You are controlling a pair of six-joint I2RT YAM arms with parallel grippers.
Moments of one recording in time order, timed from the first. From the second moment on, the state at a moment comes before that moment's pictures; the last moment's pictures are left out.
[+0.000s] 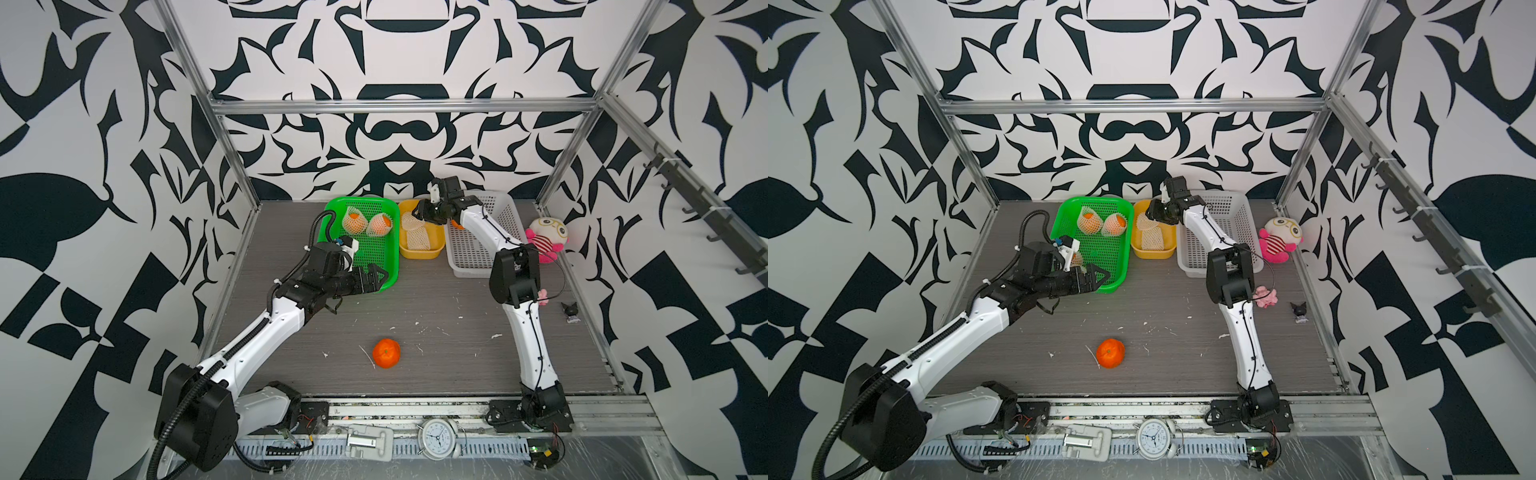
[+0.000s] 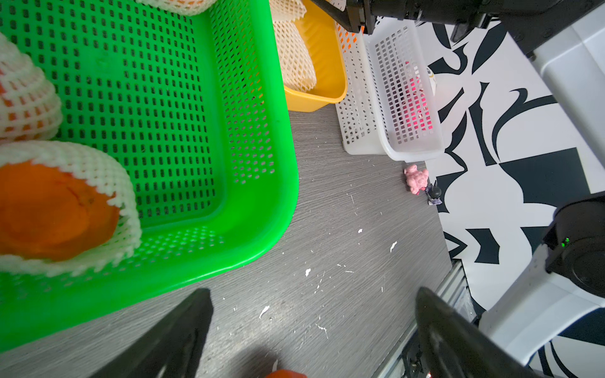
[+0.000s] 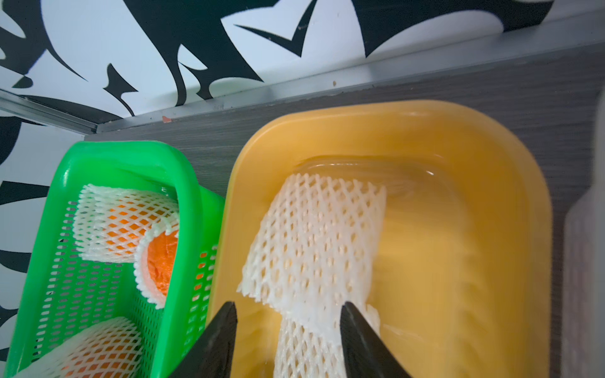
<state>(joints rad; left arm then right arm) -0.47 1.20 0.86 -0.30 0.40 -0.58 0.31 2.48 2.31 -0.62 -0.31 0.44</state>
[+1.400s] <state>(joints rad) -0.45 1.06 0.71 -0.53 0.50 -0.68 0.93 1.48 0.72 -0.05 -0.56 -0.53</state>
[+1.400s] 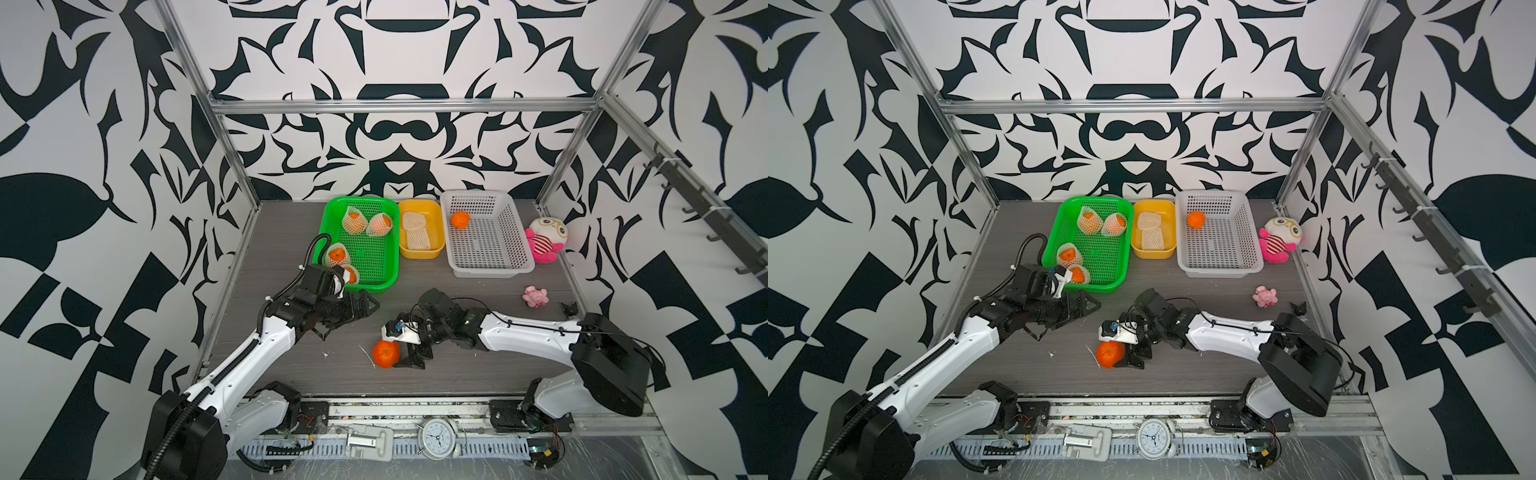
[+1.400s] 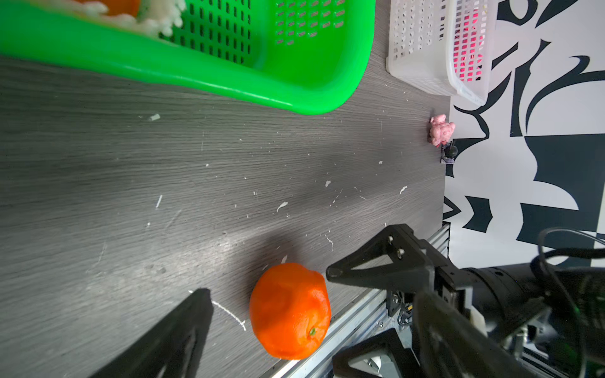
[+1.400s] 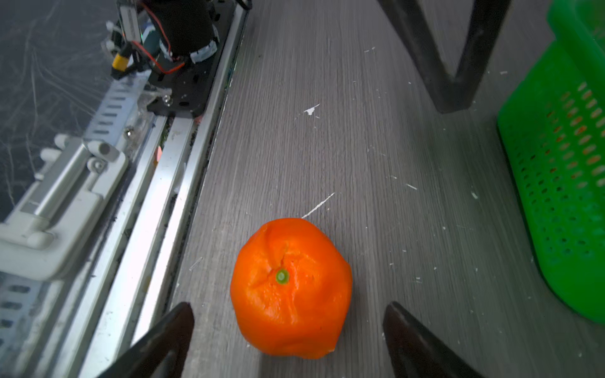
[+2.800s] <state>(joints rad) -0.42 1.00 0.71 -0.57 0.46 -0.68 0.95 1.48 0.81 -0.06 -0.47 -0.44</state>
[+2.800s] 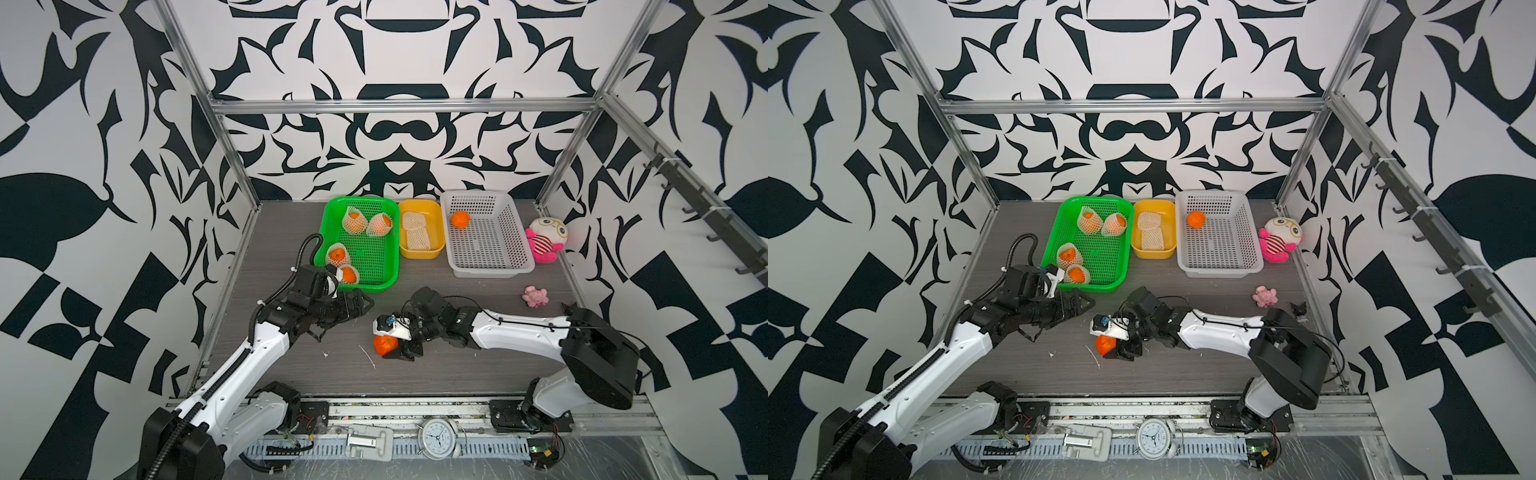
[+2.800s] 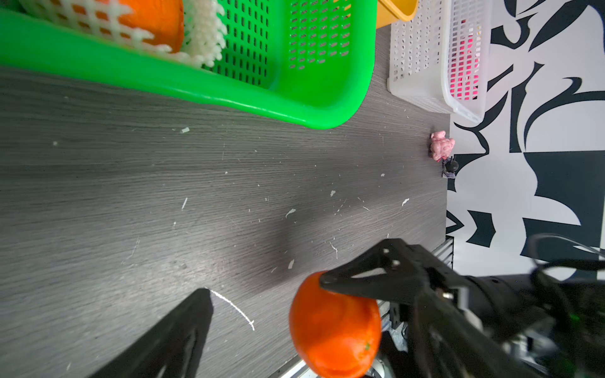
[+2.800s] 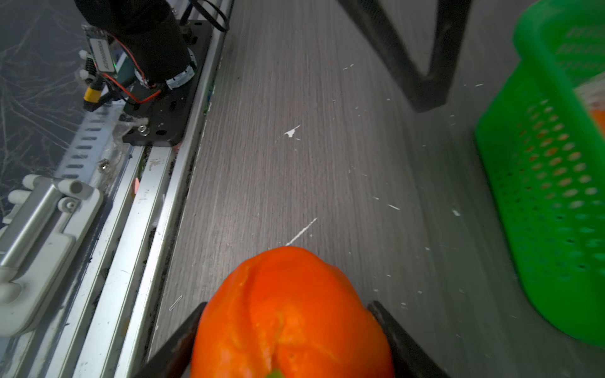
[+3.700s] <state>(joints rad) -0.46 1.32 1.02 -0.52 0.51 -0.64 0.08 1.83 1.50 -0.43 -0.07 0.07</state>
